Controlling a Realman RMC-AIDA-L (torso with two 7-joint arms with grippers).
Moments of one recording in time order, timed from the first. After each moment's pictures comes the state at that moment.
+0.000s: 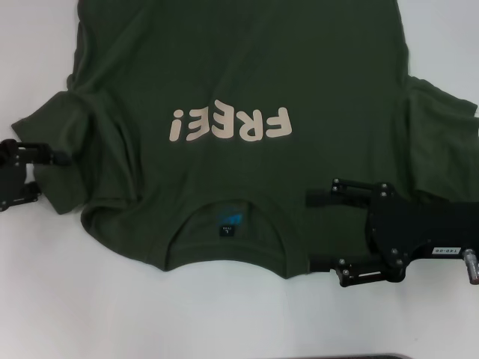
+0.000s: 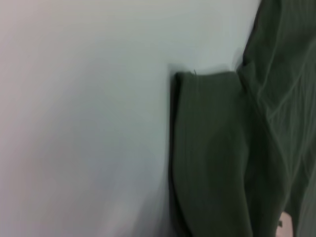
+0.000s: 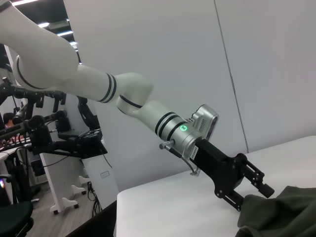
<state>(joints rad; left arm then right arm) -0.46 -1.94 -2.58 -0.59 -0.85 1.41 -2.75 0.38 2.08 -0.73 -0.48 -1.99 -1.86 1.03</state>
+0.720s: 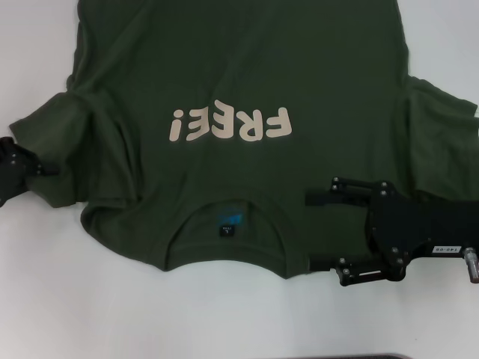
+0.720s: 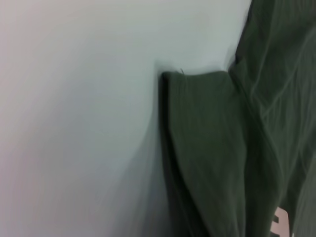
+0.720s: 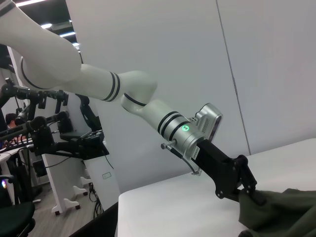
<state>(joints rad) -0.46 -1.93 -2.55 -0.60 -0.86 1.43 -2.74 0.39 2.08 -0.72 -0.48 -1.99 -1.87 1.03</state>
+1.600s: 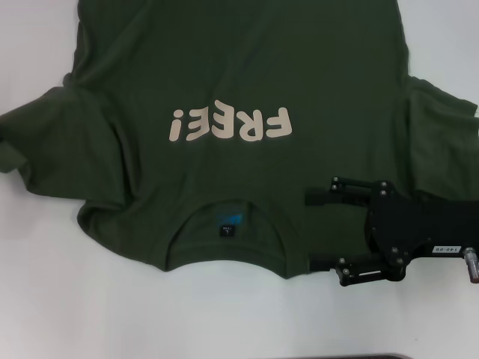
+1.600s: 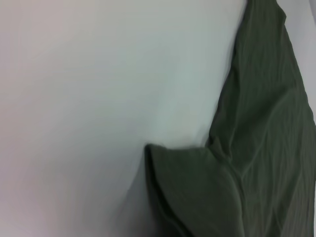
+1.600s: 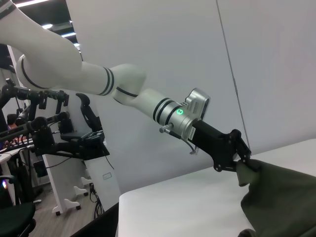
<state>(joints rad) -0.44 -1.88 -2.68 -0.68 -0.86 1.47 -2.74 0.39 2.08 -0.72 -0.48 -1.99 -1.87 1.03</state>
